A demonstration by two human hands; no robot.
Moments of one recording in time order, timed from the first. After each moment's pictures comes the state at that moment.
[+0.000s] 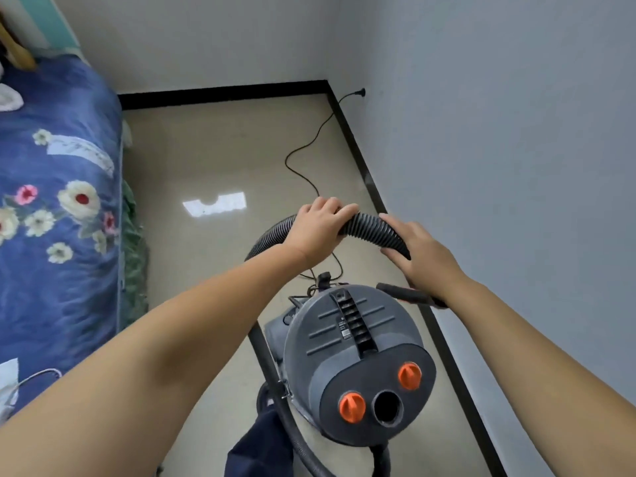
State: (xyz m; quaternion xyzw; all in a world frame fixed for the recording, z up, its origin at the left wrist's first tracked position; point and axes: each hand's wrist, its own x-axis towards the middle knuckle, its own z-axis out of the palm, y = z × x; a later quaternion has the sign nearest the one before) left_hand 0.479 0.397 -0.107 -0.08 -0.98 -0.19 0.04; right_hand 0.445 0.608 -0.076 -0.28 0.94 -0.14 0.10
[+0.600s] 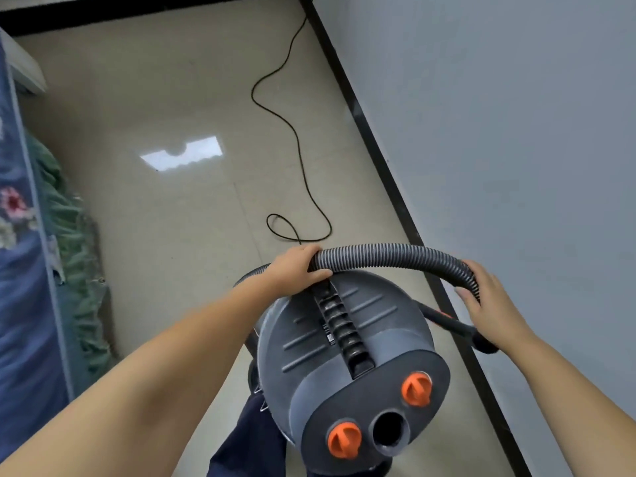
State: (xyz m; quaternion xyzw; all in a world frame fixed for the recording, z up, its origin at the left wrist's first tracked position) left_hand 0.457 0.423 -0.300 0.00 -0.89 -0.34 -0.30; right_hand 0.434 0.774 -0.248 0.01 0.95 -0.19 0.24
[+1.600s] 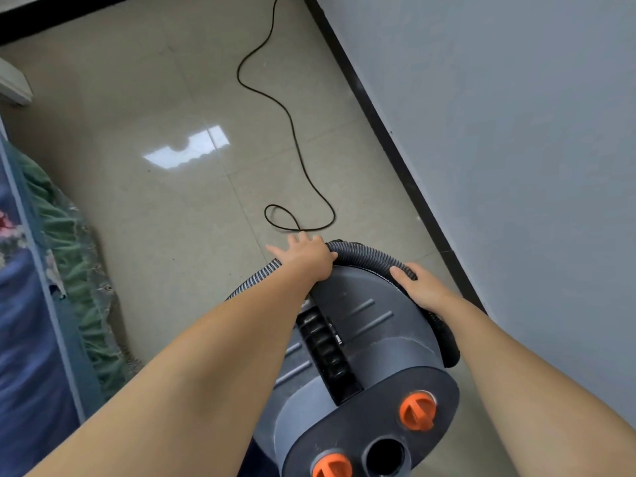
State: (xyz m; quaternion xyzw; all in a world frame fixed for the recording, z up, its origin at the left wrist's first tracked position) left_hand 0.398 0.499 -0.323 0.15 -0.87 -0.08 -0.46; right_hand 0.406 0.721 -0.354 0.13 0.83 -0.29 0.45
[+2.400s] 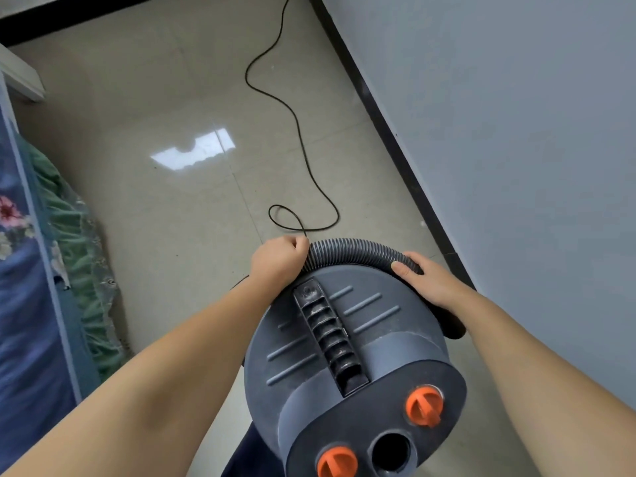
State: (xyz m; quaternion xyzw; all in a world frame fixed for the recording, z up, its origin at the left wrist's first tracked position) left_hand 0.444 0.452 -0.333 0.24 -0.90 -0.26 -0.24; right_hand 0.408 0.716 -0.322 0.05 0.83 -0.34 0.43
